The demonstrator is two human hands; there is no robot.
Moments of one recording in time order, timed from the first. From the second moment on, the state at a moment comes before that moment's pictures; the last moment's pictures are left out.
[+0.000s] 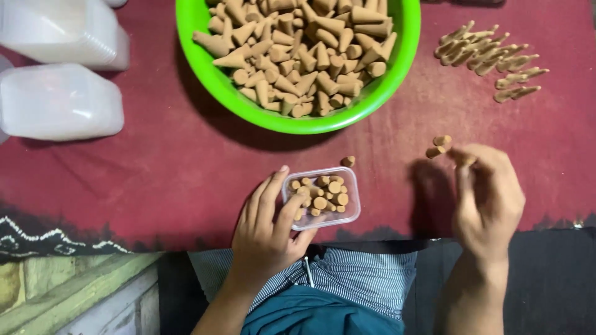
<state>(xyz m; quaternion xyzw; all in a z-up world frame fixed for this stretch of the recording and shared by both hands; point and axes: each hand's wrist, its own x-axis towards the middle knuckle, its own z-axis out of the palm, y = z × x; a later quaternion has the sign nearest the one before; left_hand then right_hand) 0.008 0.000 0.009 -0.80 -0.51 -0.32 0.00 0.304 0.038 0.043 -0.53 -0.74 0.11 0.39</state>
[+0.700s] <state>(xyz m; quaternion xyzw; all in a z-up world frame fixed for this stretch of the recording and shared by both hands) 0.004 0.002 -0.004 -0.79 -0.49 -0.38 0.02 0.186 0.029 0.074 -0.30 -0.92 0.09 0.23</state>
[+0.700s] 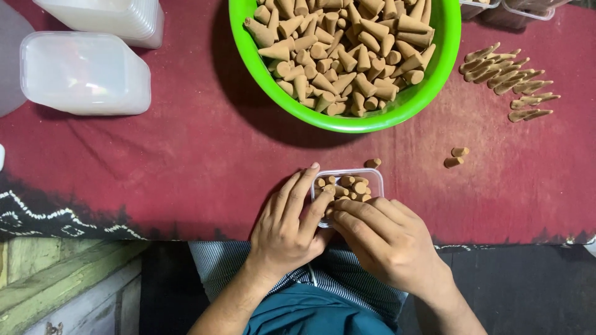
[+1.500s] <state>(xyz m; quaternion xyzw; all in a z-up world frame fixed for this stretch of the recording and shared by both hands) 0.005 -0.002 0.006 -0.81 -0.50 -0.30 0.02 0.322 0.044 -0.003 -0.61 -0.73 -0.04 0.32</state>
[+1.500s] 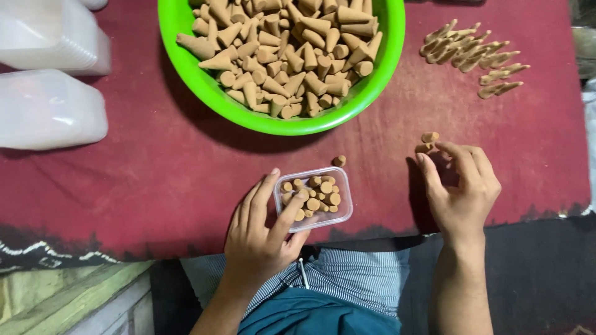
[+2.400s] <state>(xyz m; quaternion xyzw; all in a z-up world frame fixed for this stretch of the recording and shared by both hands) 0.006 0.002 0.004 -0.79 -0.50 -0.36 0.03 0.201 0.040 0.074 -0.37 -0.87 0.22 0.26</state>
